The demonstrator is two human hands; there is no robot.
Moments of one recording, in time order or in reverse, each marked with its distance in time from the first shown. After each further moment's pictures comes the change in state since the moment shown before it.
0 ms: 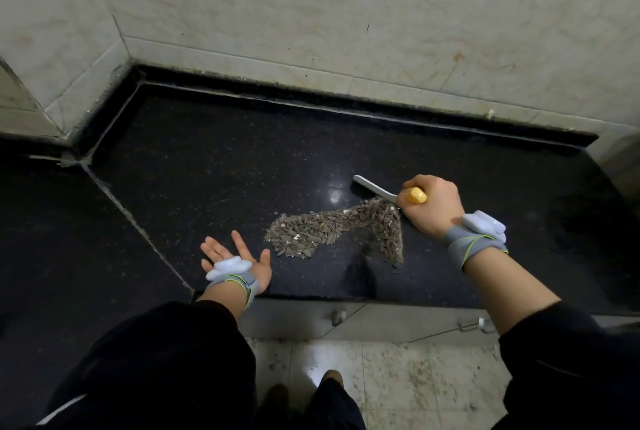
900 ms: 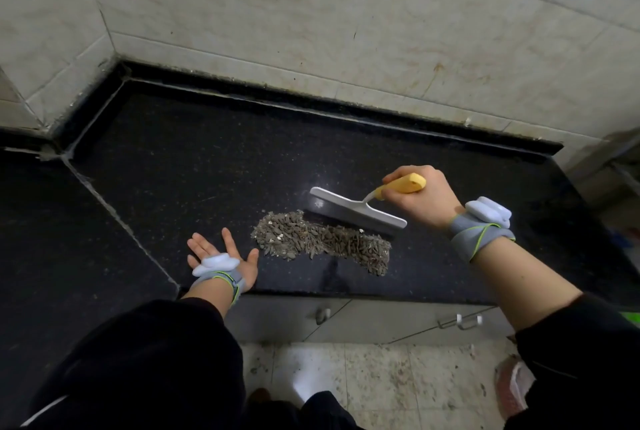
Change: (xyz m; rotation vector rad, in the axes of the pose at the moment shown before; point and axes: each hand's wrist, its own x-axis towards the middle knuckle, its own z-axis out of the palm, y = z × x) left_hand -0.012 -0.007 -0.008 0.068 -0.010 0.067; right_hand -0.016 -0.022 -0.035 0.091 -0.079 -0.127
